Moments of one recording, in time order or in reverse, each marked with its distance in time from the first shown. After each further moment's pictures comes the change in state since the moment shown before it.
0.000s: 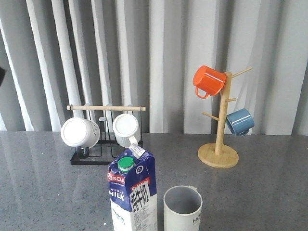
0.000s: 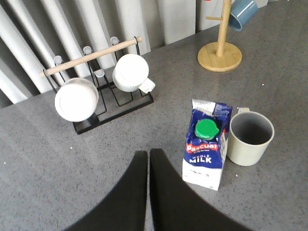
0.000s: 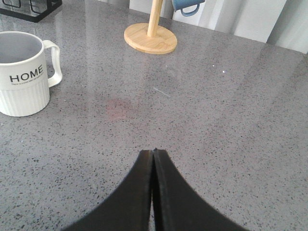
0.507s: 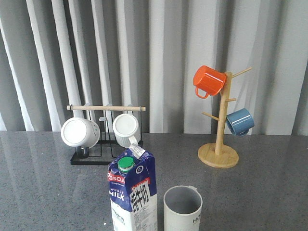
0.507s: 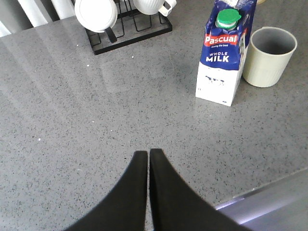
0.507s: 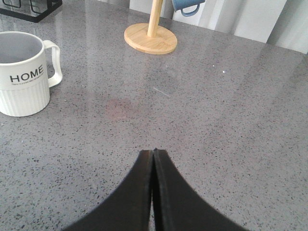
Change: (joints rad) left arm 0.000 -0.493 0.589 0.098 -0.016 -0.076; right arm 0.000 0.000 0.000 0.000 0.000 0.000
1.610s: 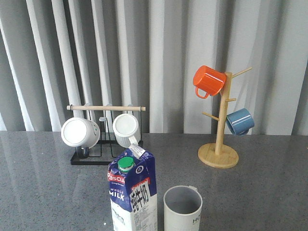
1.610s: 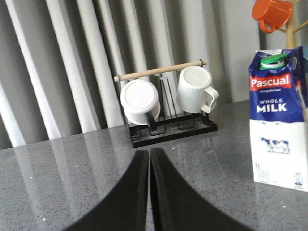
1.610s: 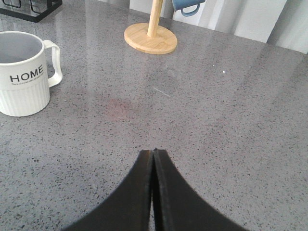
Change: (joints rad) left arm 0.248 -0.602 1.219 0.029 -1.344 0.000; right arm 0.000 0.000 0.000 0.000 0.000 0.000
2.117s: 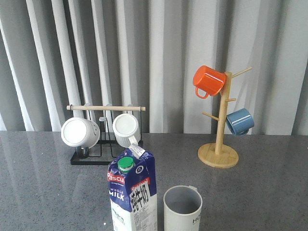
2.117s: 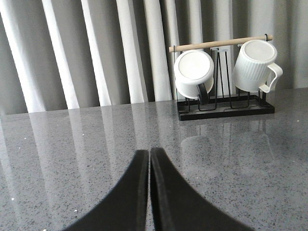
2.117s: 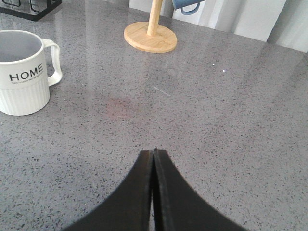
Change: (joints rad) left arm 0.187 -0.121 0.079 0.000 0.093 -0.058; right arm 0.000 -0.001 0.001 0.000 0.002 0.000
